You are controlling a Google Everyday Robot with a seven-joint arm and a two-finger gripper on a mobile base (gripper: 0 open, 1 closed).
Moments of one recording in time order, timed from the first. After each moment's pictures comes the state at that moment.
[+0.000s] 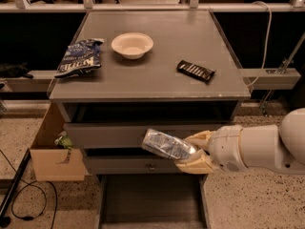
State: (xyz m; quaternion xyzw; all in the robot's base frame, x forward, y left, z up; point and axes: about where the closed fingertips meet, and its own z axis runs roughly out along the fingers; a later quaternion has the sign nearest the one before) arm 0.418 -0.089 0.777 -0.52 0.73 0.20 0.39
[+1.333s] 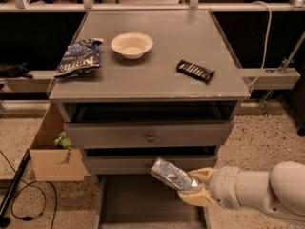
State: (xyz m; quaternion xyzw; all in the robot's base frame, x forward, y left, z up) arm 0.387 -0.106 0.664 -0.44 0.78 0.24 0.37
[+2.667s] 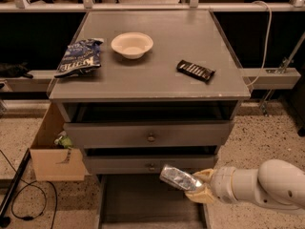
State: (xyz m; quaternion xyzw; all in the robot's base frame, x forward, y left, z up) arm 0.415 -0.139 0.587 -0.48 0.78 0.20 0.34
